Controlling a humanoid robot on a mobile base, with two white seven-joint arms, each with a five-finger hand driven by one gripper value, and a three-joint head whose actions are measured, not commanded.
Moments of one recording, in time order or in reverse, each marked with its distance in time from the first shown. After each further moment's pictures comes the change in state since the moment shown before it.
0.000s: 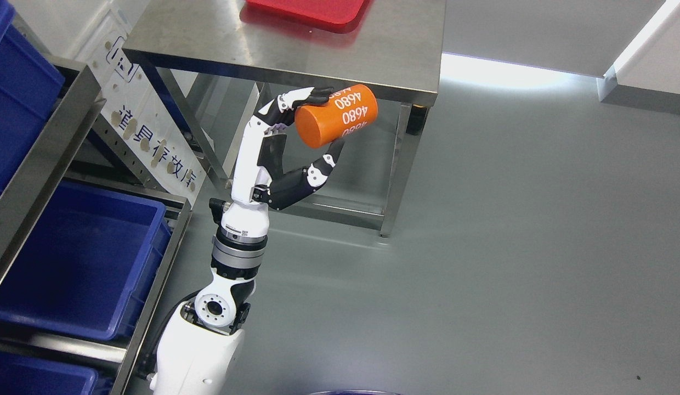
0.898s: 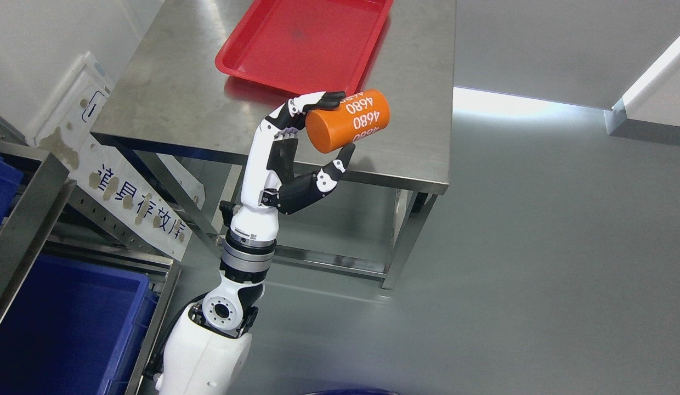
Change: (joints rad) left arm -0.002 0.000 -0.043 0.000 0.035 -0.002 0.000; right arm 0.000 0.000 0.000 0.000 0.000 0.000 0.000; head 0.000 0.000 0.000
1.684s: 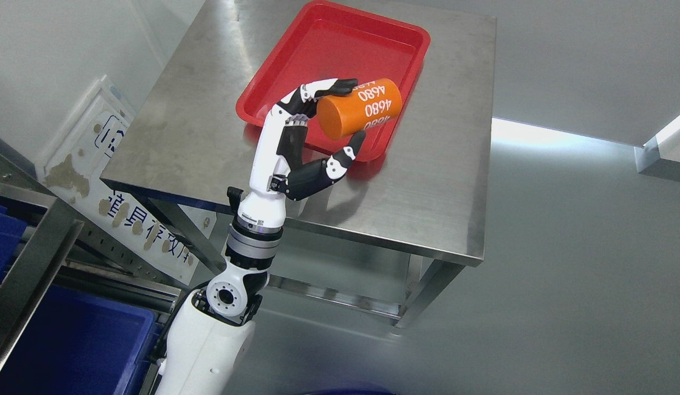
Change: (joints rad) left arm -0.085 0.000 -0.021 0.010 0.020 0.079 -0.001; right arm 0.000 0.000 0.000 0.000 0.000 0.000 0.000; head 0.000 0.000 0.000
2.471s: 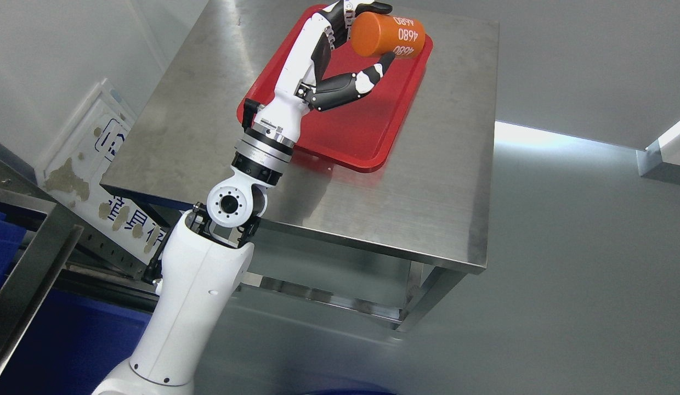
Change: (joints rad) left arm -0.289 0.000 0.025 0.089 0.013 0.458 -0.089; right arm 0.000 0.000 0.000 0.000 0.000 0.000 0.000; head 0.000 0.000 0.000
